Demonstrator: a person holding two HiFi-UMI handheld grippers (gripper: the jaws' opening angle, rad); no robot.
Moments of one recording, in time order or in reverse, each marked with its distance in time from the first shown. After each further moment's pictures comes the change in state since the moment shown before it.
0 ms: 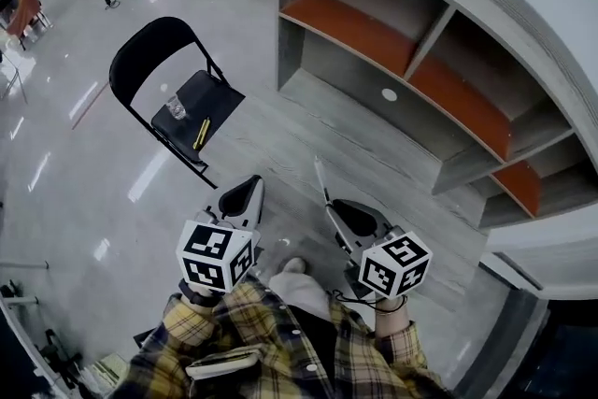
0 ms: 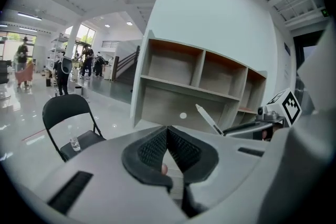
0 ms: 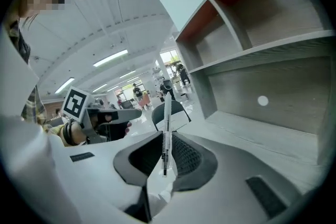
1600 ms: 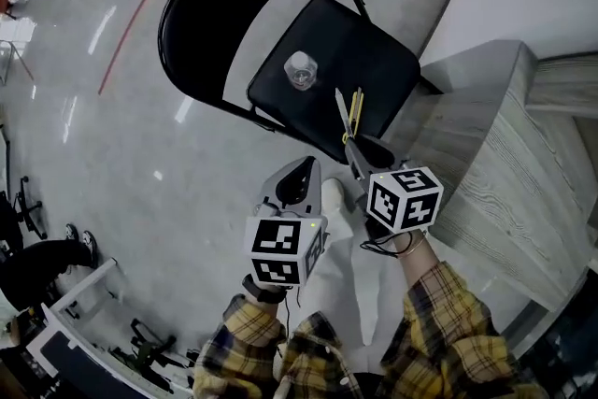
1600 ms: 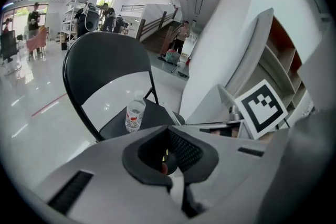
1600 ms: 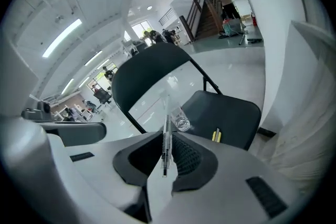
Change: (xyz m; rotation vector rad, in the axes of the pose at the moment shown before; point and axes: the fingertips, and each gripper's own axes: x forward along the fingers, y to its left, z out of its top) left arm 0.102 0.562 -0.168 -0.209 0.335 0.105; right arm 0.672 0.033 -0.133 0.264 0.297 -0.159
